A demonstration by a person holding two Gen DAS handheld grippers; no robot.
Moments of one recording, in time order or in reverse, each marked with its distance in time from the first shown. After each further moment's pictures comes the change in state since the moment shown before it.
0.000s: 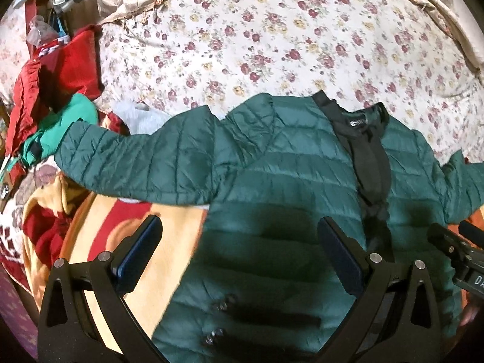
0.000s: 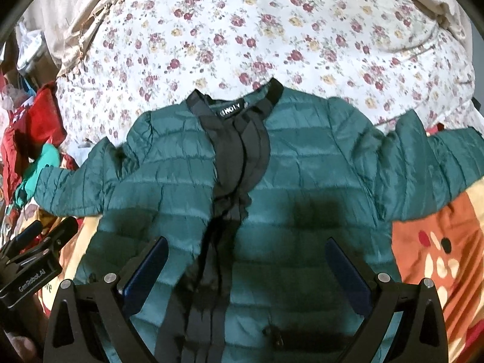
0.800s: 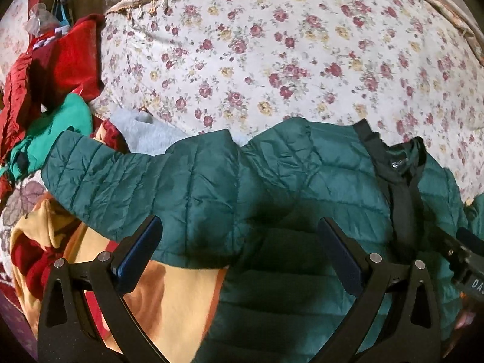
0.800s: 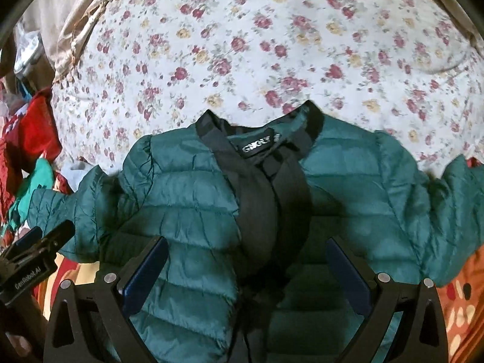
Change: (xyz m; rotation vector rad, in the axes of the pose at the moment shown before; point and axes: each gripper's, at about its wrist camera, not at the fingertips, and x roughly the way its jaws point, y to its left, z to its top) left arm 0.069 0.034 0.060 -0.072 0.007 0.026; right arm 0.069 0.029 0.065 -0.017 -0.017 0.032
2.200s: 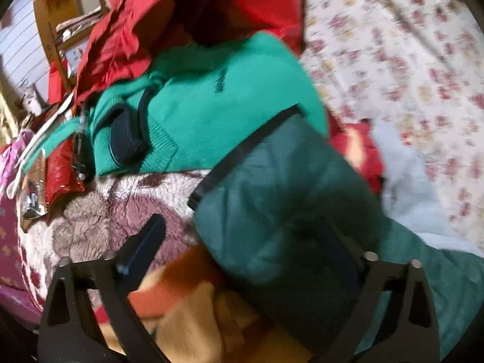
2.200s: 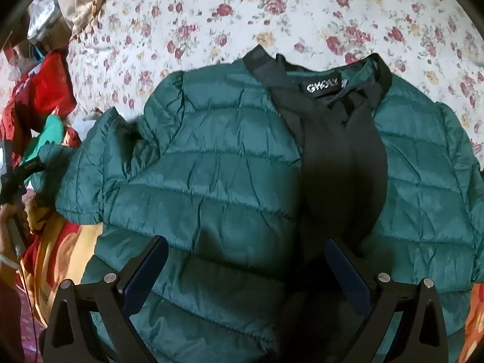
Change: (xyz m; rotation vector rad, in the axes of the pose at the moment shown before) left arm 0.105 0.305 0.040 -0.420 0.103 0.478; right arm 0.053 0.039 -0.029 -0.093 0.158 0.088
